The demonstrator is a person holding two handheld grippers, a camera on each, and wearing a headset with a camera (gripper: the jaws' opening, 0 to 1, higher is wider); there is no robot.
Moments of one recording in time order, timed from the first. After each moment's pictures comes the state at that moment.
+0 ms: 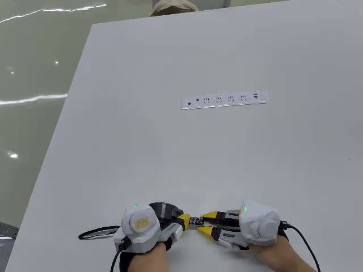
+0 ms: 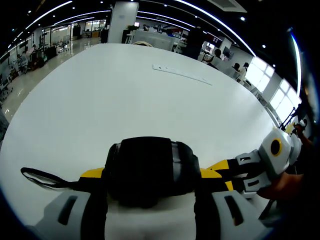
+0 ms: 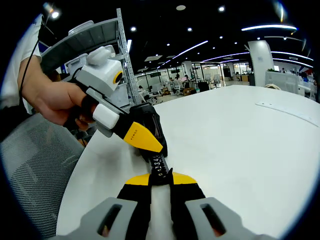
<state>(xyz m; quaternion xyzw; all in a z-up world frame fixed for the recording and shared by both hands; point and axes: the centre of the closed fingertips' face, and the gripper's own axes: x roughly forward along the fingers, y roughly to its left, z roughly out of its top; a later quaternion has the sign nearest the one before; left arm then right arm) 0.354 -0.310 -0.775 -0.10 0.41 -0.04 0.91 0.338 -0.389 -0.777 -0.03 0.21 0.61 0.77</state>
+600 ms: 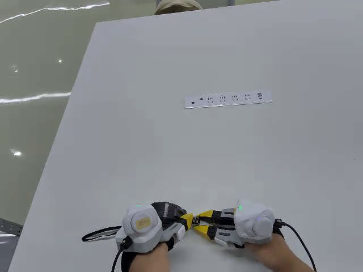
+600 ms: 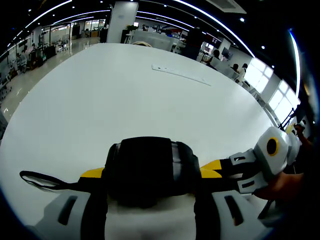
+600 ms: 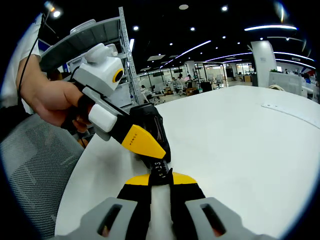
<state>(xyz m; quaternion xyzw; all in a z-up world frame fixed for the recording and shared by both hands) 0.354 -0.310 -0.774 -0.11 0.41 -0.04 0.91 0.339 -0.375 -0.778 -0.03 0.21 0.61 0.76</state>
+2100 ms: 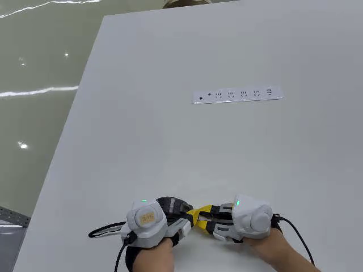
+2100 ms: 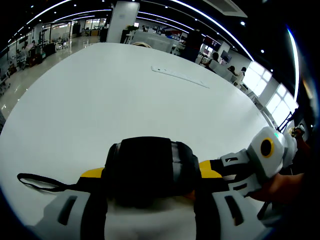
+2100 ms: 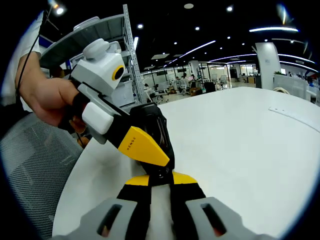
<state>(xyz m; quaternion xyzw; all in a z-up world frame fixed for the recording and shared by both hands) 0.354 -0.309 -0.772 -0.12 0.40 -0.05 0.91 0.339 -0.356 -0.778 -0.04 0.21 0.62 0.75</state>
